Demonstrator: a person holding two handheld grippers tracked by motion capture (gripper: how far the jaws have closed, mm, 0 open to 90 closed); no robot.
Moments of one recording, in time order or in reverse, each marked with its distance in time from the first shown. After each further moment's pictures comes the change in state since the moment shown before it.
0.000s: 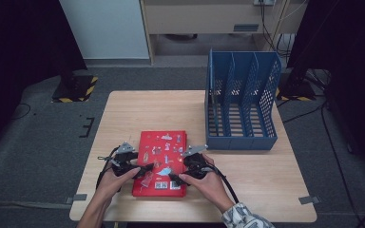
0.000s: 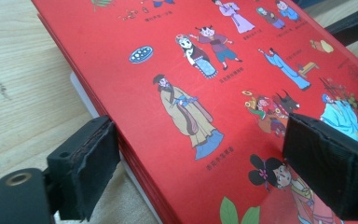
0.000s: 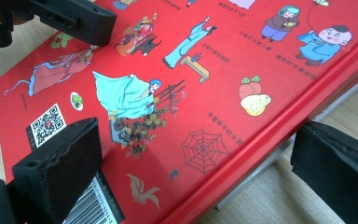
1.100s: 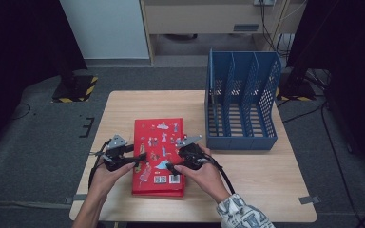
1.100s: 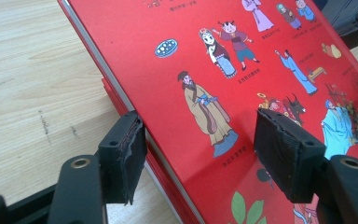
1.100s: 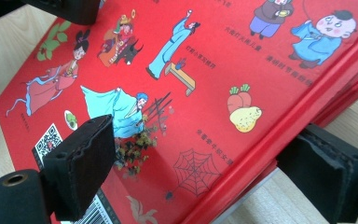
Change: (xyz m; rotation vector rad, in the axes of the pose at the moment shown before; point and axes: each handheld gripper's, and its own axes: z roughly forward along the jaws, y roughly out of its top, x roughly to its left) left arm -0.001 0.028 -0.032 -0.066 0.080 0.049; right arm 0.006 0.040 -0.012 0.001 -0.081 -0.064
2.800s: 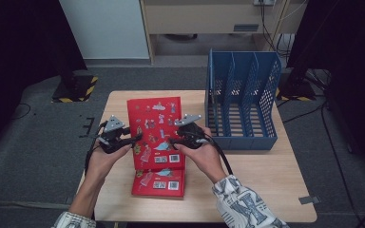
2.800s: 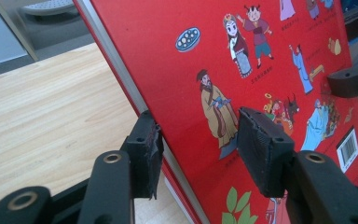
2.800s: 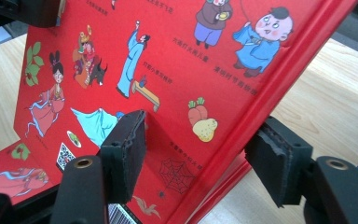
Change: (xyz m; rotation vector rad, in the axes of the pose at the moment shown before) left arm 0.012 0.056 -0.016 -0.059 0.083 0.077; right arm -0.021 0.057 -0.020 -0.083 -0.160 -0.047
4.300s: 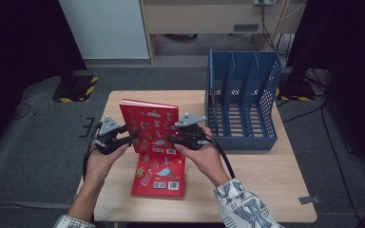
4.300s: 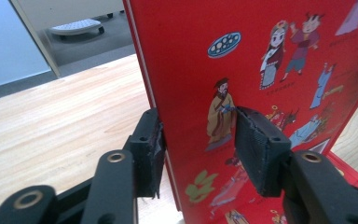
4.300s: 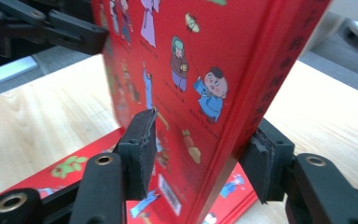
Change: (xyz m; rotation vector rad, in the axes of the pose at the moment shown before) left arm -0.004 -0.006 -0.013 -0.078 0.069 0.002; right arm 0.014 0.008 -0.027 -0.132 0.057 -0.020
